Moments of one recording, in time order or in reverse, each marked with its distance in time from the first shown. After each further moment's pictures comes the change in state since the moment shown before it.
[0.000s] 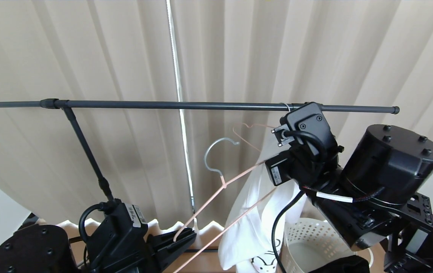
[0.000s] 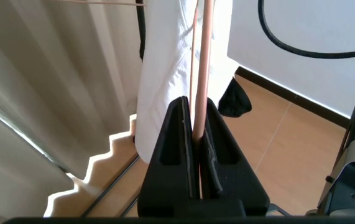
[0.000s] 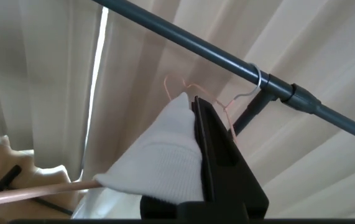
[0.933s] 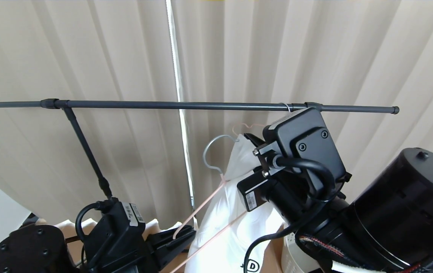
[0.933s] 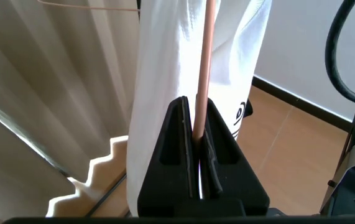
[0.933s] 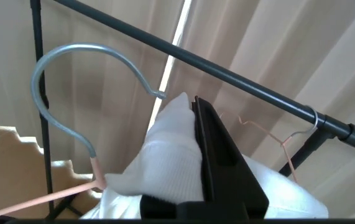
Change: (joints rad) left arm 0.003 0.006 0.008 -0.043 0.001 0.001; right arm 0.226 0.003 -0.006 -0.119 -0.024 0.002
